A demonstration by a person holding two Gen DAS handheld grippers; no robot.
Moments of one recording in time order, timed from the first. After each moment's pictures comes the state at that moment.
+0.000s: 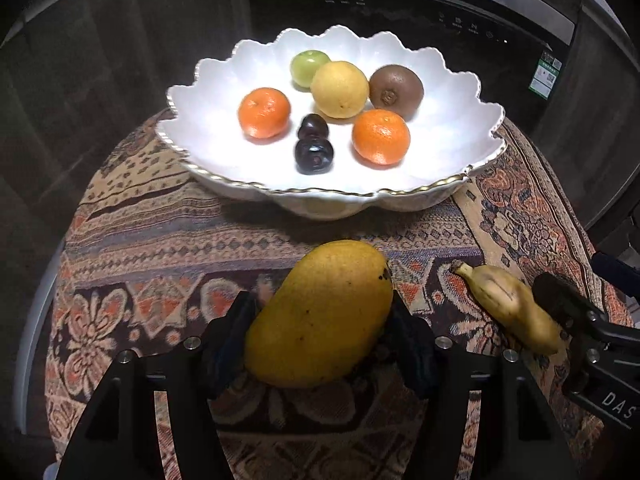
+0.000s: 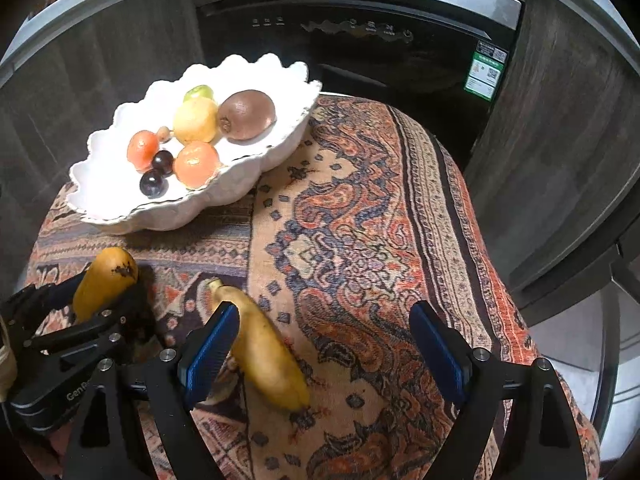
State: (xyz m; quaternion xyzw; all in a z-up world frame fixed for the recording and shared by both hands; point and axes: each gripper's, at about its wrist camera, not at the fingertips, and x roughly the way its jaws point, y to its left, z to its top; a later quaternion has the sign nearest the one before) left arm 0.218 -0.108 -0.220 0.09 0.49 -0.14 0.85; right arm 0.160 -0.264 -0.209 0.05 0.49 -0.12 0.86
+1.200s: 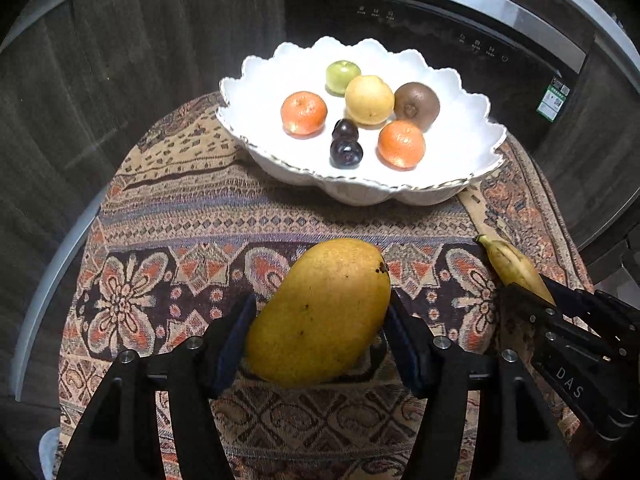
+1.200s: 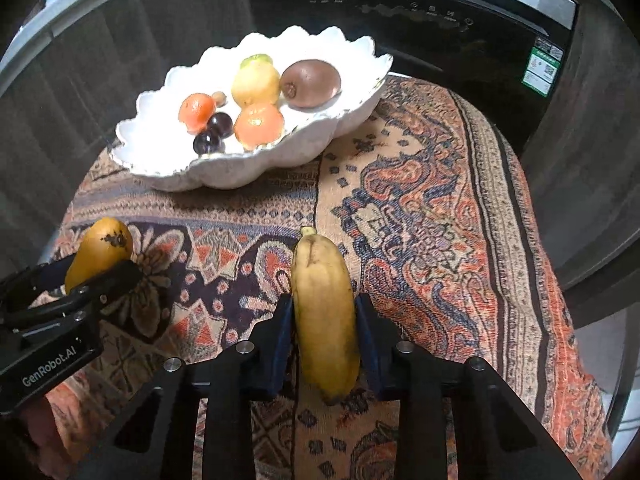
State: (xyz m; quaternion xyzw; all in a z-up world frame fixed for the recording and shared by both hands) left arm 0.204 -0.085 -0.194 0.05 0.50 -0.12 0.86; right arm 0.159 -0.246 -0.220 0.06 0.51 -0.04 0.86
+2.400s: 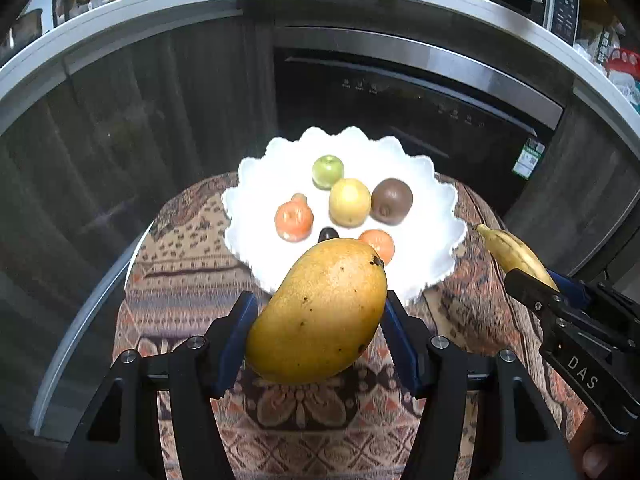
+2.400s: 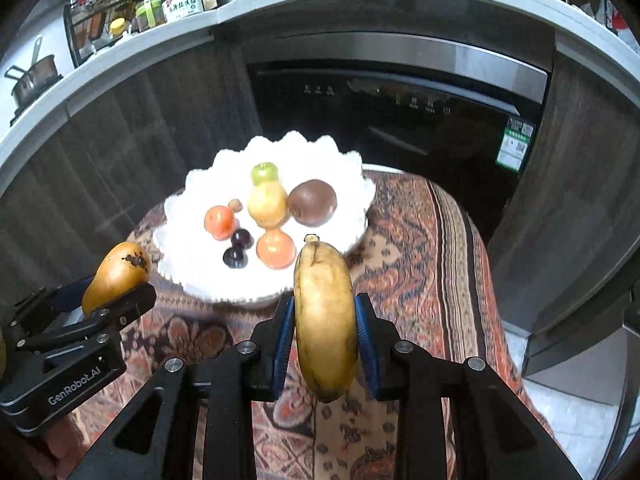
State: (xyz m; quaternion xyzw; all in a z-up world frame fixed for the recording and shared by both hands) left arm 0.234 -0.093 -0.112 0.05 0.44 -0.14 0.89; right arm 0.182 -0.253 -0.122 0.07 0.43 -0.05 0.90
